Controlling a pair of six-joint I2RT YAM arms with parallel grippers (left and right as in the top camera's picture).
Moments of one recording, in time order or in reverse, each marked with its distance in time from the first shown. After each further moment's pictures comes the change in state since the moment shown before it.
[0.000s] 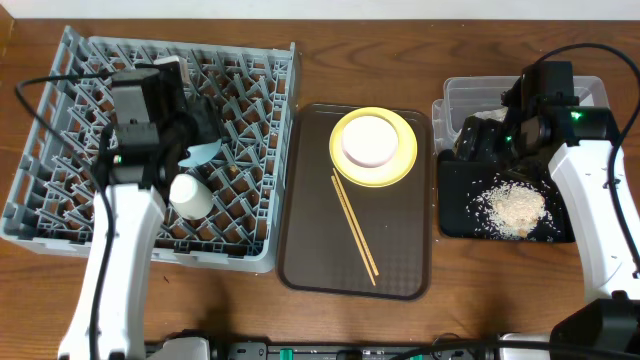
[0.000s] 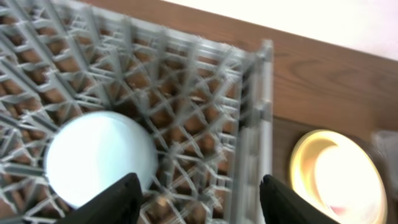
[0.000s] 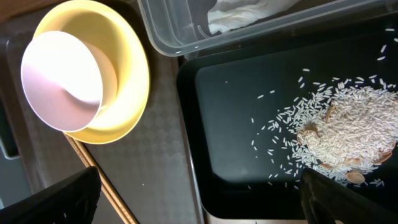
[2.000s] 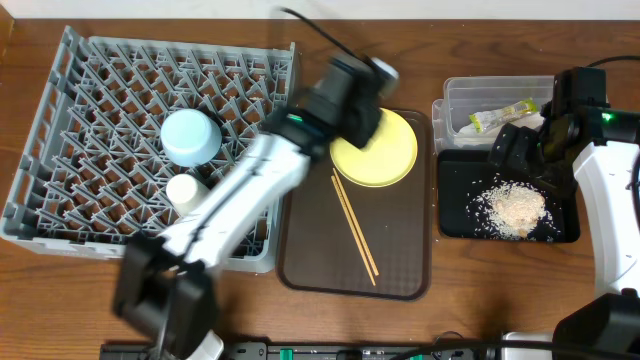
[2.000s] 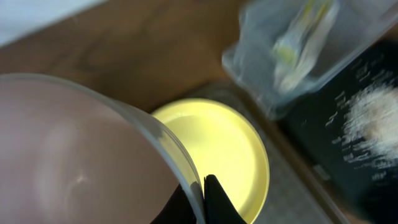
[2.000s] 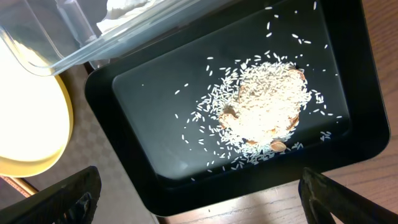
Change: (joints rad) left arm -0.571 0.423 0.332 0.053 0.007 0.212; right arm -0.125 0.000 0.000 -0.077 0.143 0.032
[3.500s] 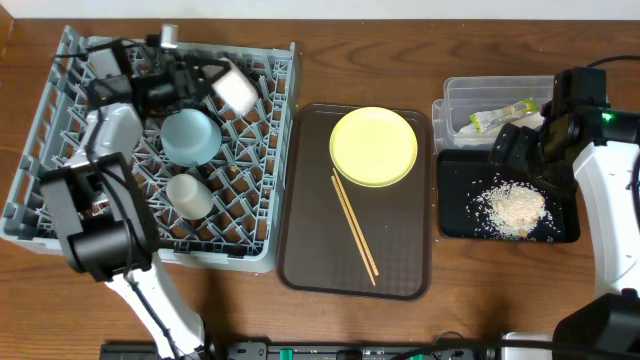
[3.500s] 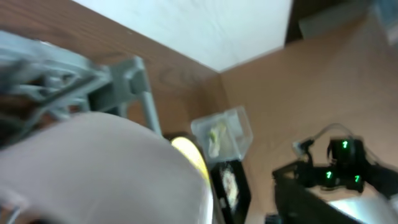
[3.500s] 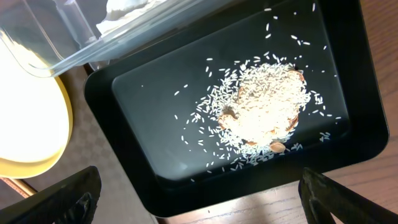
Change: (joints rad) left arm 0.846 0.349 0.000 0.400 1.157 -0.431; right arm 0.000 0.000 0.000 0.003 0.003 0.000
